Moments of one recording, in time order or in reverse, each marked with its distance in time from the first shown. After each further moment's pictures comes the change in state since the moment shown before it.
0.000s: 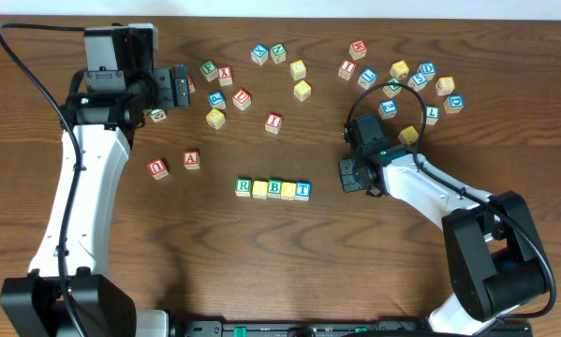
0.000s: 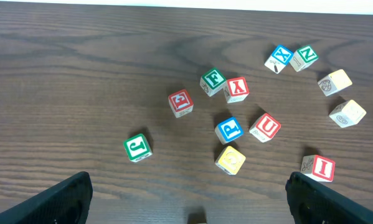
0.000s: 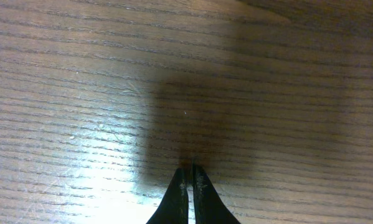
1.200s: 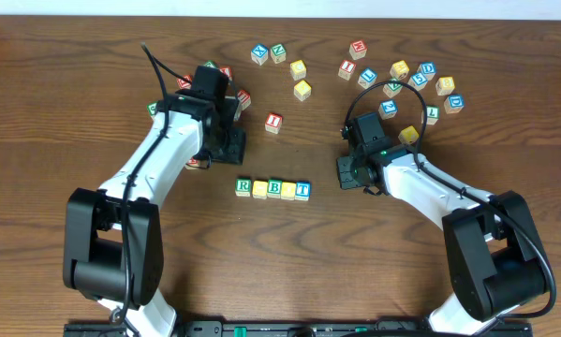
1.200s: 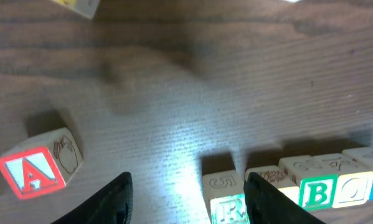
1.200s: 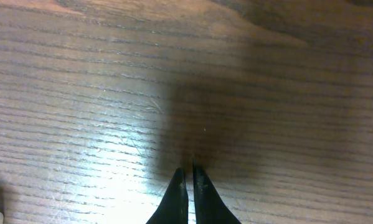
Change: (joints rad) left arm -0.268 0.254 -0.087 -0.233 0.054 -0.074; right arm -0.002 0.000 0.001 0.045 -0.043 0.003
